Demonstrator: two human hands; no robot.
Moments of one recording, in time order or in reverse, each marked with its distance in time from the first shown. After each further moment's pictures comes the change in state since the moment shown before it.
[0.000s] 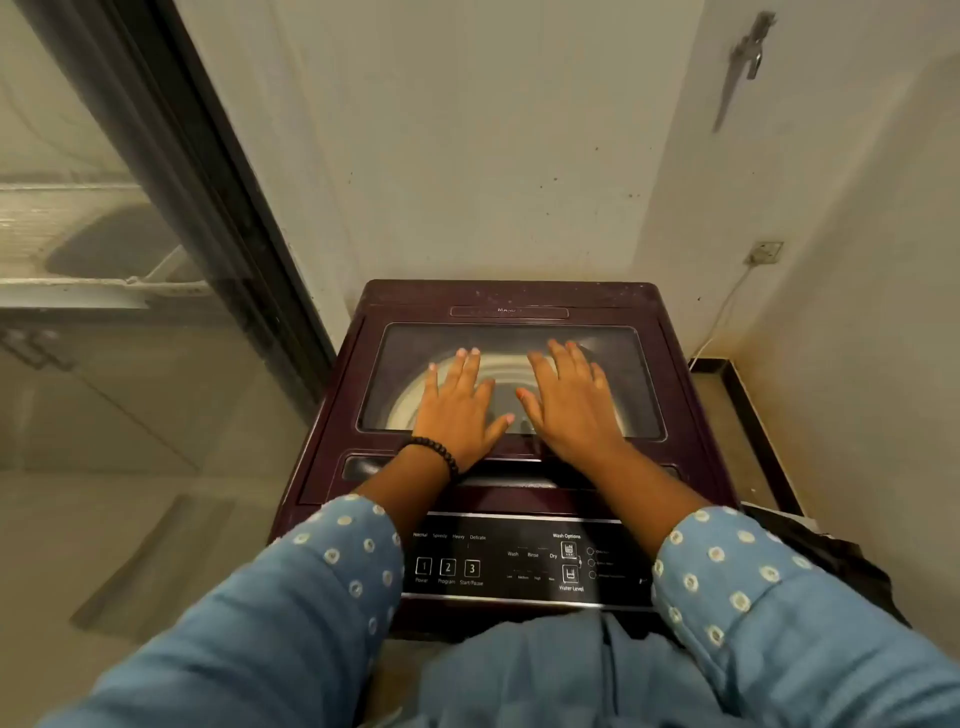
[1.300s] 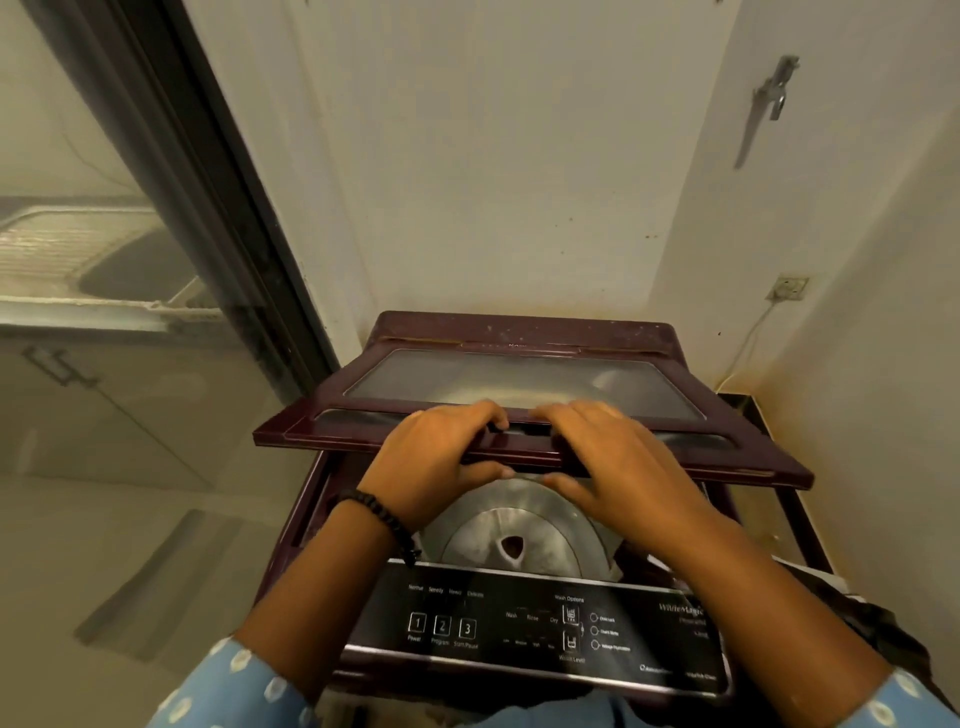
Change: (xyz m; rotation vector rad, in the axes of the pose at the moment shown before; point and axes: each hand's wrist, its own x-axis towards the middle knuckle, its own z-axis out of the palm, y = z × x) left_hand -0.063 0.017 -0.107 -0.408 0.158 0.158; right_hand -0.060 0.005 -0.125 0.068 -0.022 -0.363
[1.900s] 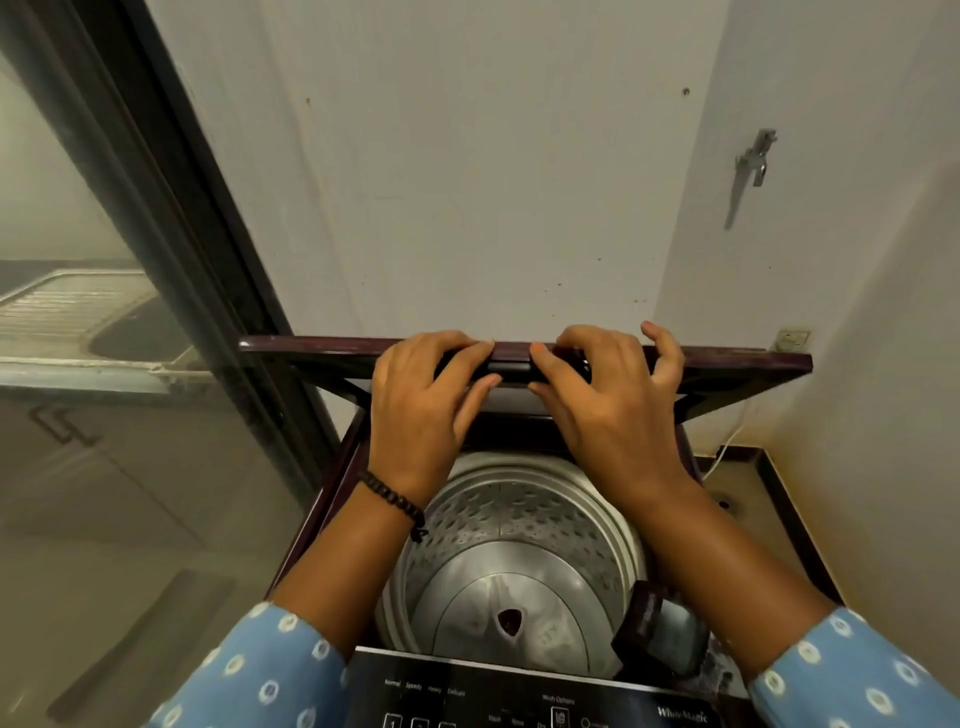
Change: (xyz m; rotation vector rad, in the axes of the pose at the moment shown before) left_hand 0.074 0.002 -0.023 0.276 0.898 0.164; right_hand 0.072 0.035 -0.022 -0.290 0.843 -0.058
